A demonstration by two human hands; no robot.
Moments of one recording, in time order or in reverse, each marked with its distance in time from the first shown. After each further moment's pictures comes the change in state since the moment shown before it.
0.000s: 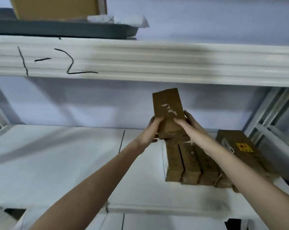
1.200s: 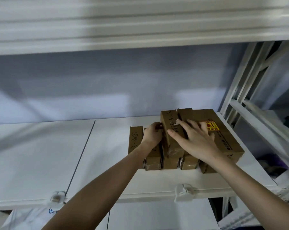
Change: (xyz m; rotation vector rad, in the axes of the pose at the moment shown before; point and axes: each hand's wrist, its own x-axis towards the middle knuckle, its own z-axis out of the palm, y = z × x) left_hand 0.077 -0.058 0.156 0.297 0.154 -0.058; right_hand -0.023 0.118 -0.102 -0.747 0.092 -0.027
